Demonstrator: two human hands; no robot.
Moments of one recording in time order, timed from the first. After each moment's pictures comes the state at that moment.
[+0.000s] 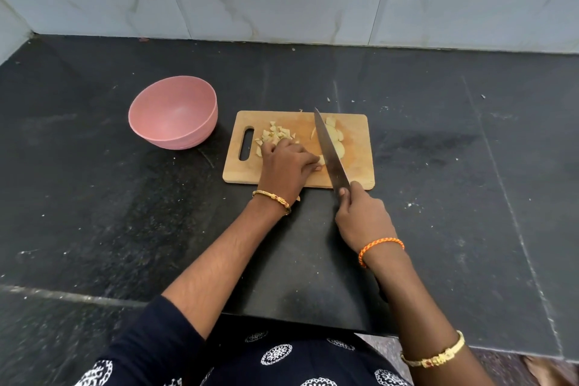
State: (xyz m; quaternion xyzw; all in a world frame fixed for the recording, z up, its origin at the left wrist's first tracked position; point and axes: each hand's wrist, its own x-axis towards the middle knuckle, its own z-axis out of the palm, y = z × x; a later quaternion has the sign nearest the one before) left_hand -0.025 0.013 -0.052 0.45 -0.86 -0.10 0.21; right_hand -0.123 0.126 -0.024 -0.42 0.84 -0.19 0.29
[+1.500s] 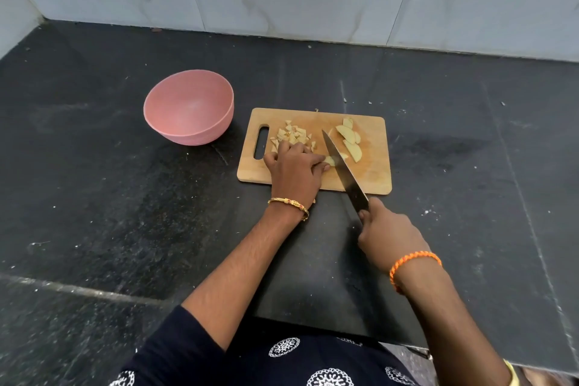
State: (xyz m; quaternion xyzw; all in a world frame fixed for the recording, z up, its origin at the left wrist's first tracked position) left_hand -0.023 0.021 -0.054 0.55 -0.78 -0.16 0.25; right_hand -0.125 0.135 -0.009 -0.45 0.84 -0.03 0.31
